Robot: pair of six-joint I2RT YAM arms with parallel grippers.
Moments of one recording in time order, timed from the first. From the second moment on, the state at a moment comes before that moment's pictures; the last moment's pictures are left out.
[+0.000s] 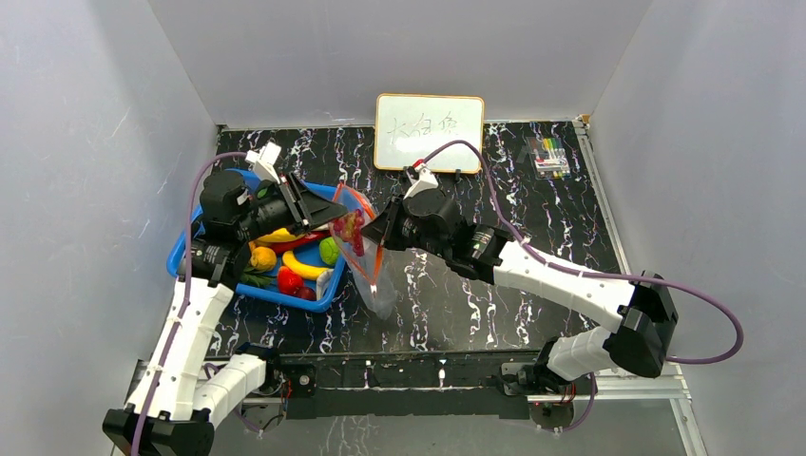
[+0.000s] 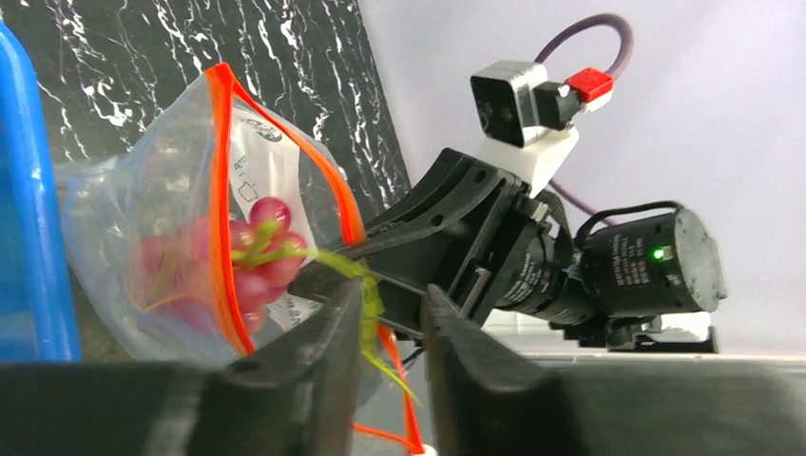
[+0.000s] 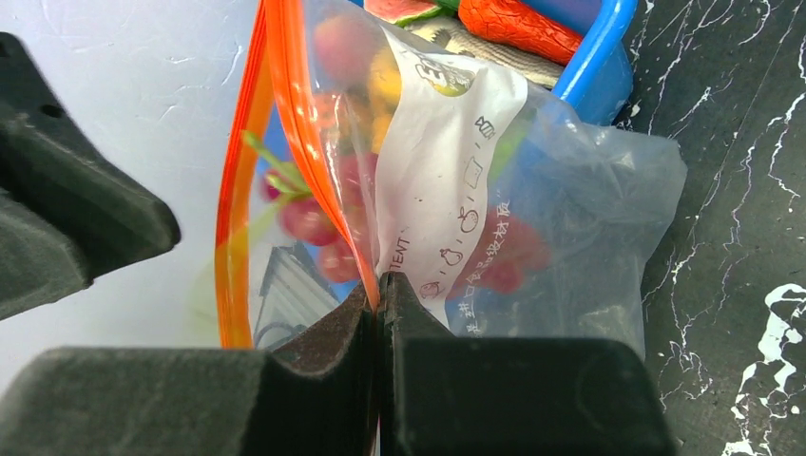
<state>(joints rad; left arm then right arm) -0.19 0.90 1.03 -0.43 0.72 -0.86 0.98 1.37 1.15 -0.13 0.10 0.91</state>
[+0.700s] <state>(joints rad) -0.19 0.92 1.19 -0.75 0.51 -0.56 0.98 1.34 1.14 -0.14 0.16 0.89</state>
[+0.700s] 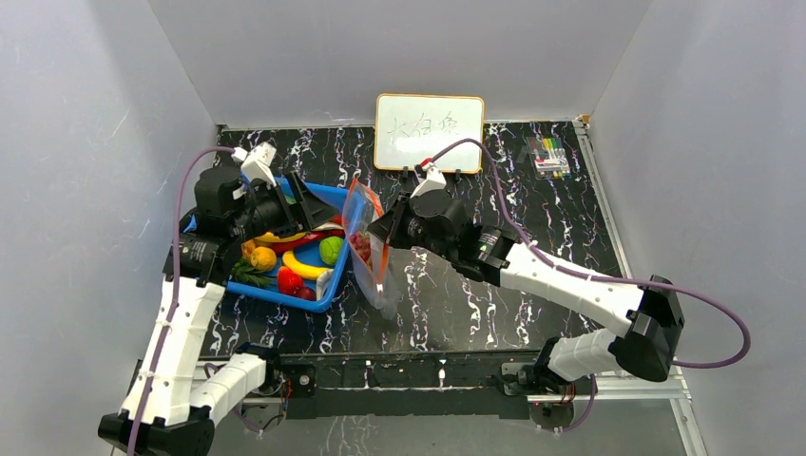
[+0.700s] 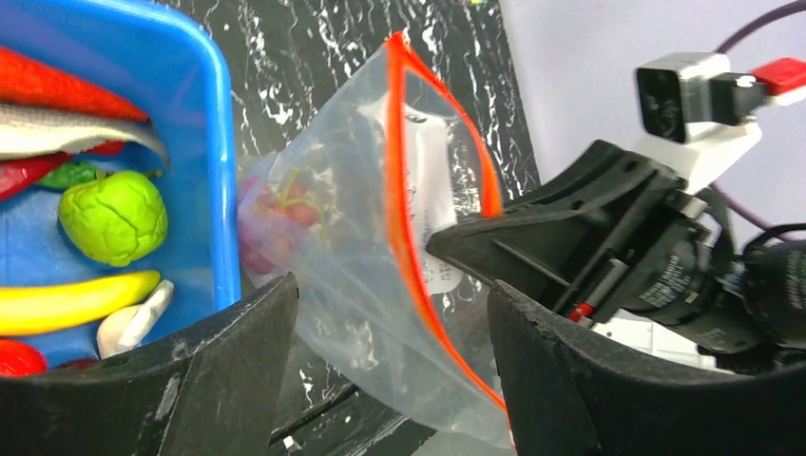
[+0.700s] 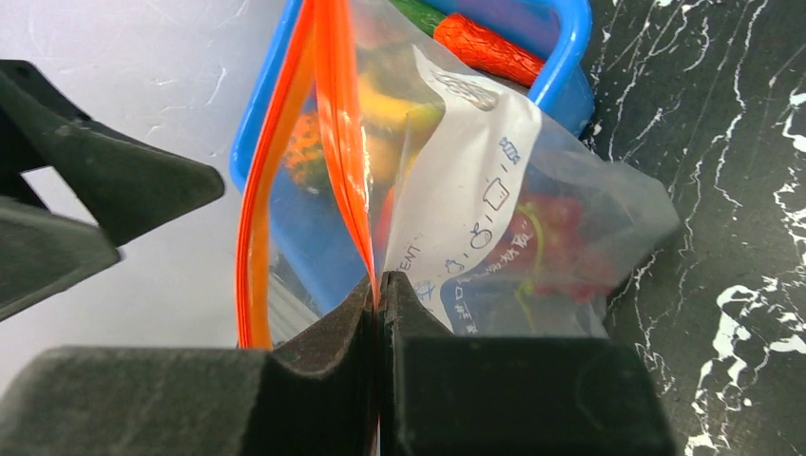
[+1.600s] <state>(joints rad) -0.19 1.08 1.01 -0.65 0.55 -0.60 0.98 1.47 1.25 -0.27 0.16 0.87</state>
